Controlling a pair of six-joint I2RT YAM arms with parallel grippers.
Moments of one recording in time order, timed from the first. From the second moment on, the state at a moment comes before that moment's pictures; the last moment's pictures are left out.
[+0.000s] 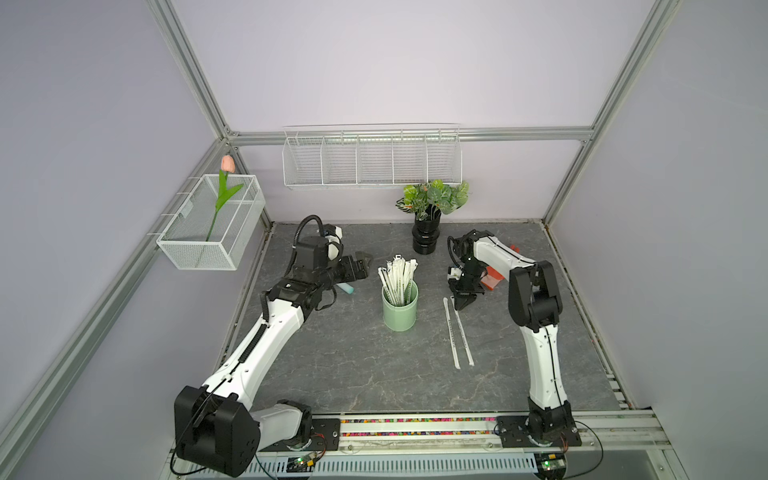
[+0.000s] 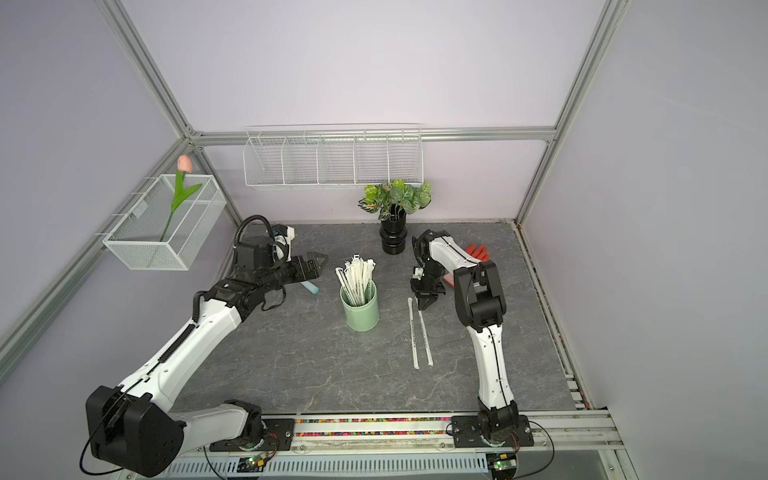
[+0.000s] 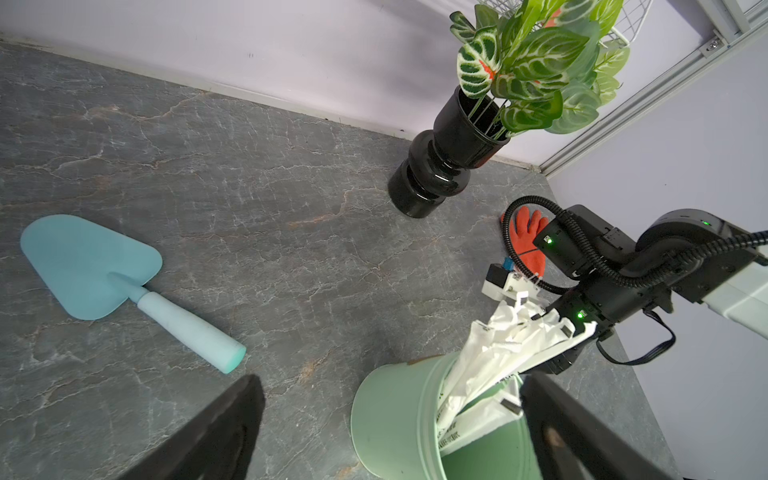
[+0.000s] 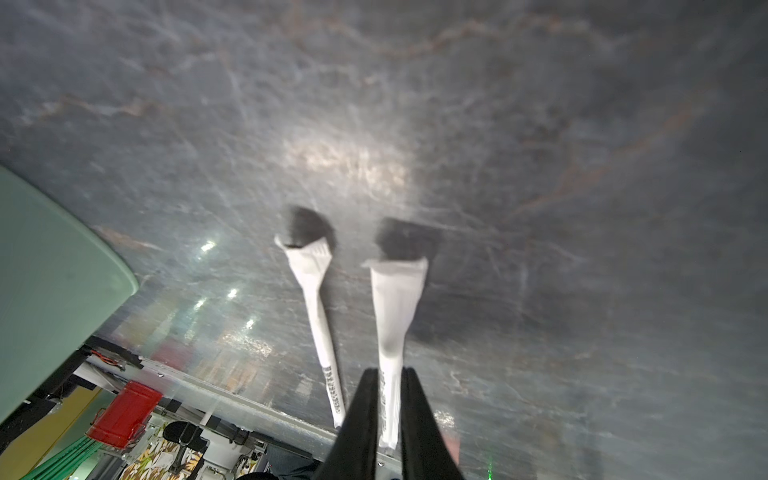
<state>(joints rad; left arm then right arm) -0.33 1.25 1.06 -0.33 0.24 -0.42 0.32 2.31 1.87 -1.41 -0.30 0.08</state>
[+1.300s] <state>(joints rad) -0.34 1.25 1.06 -0.33 0.24 -0.42 0.66 1.64 1.49 -0.80 -0.17 0.18</state>
